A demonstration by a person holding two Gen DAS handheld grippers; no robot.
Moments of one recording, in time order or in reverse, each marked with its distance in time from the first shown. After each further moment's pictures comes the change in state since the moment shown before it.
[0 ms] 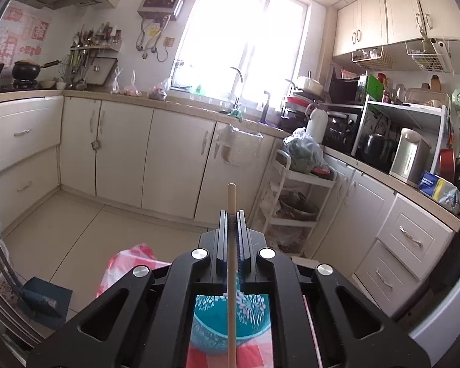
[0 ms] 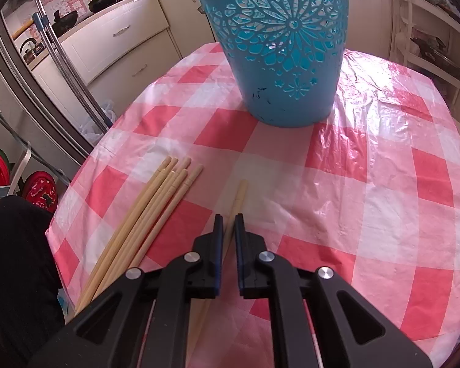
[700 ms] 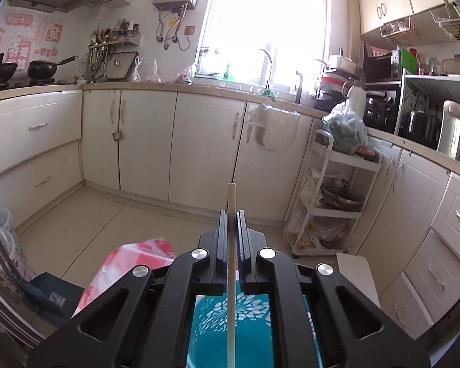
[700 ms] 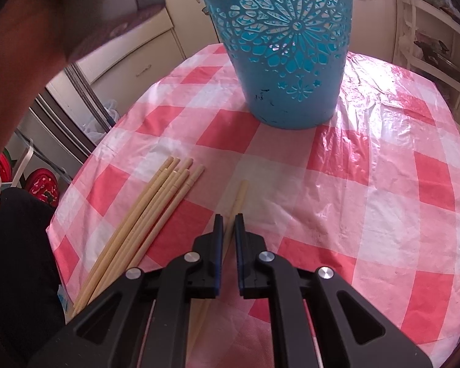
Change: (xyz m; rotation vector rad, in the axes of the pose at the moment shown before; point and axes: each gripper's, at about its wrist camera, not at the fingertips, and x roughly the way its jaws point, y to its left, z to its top) left arm 0.125 -0.005 -0.068 0.047 0.057 0.177; right arm -0.001 0.001 0.000 -0.027 -0.004 0.000
